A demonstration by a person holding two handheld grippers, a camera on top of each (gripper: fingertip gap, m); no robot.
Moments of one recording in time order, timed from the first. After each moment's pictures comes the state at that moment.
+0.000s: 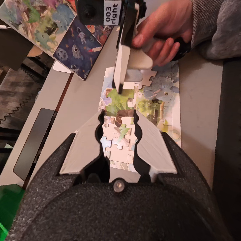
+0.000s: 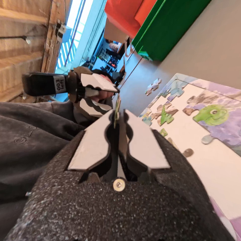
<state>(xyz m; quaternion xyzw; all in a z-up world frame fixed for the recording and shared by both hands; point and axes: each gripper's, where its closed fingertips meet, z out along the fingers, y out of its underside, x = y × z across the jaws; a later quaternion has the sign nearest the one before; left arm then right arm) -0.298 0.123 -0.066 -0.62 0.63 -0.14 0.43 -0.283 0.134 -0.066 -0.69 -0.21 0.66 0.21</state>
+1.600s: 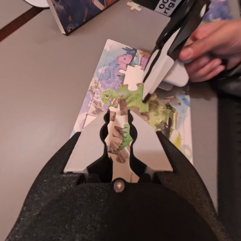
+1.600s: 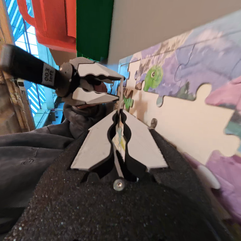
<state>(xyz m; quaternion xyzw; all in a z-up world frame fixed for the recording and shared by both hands) -0.285 0.181 -0.141 -0.73 0.52 -0.34 0.29 -0.272 0.157 -0.134 -0.81 -0.01 0.57 0.12</state>
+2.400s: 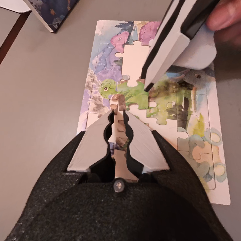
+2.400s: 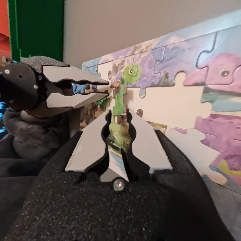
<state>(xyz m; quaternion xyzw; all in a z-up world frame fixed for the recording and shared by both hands) -0.289 0.179 -0.163 -0.69 0.61 -0.24 0.31 -0.256 0.153 -0.156 -0.91 0.01 0.36 0.20</state>
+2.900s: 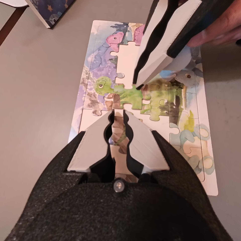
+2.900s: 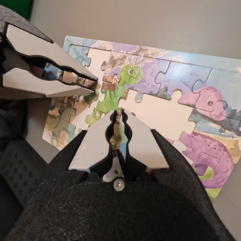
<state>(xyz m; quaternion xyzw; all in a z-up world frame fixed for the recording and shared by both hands) -0.296 0.171 -0.162 -0.69 0.60 -0.27 0.30 -0.252 0.156 -0.170 -0.94 -0.14 0.23 0.22</state>
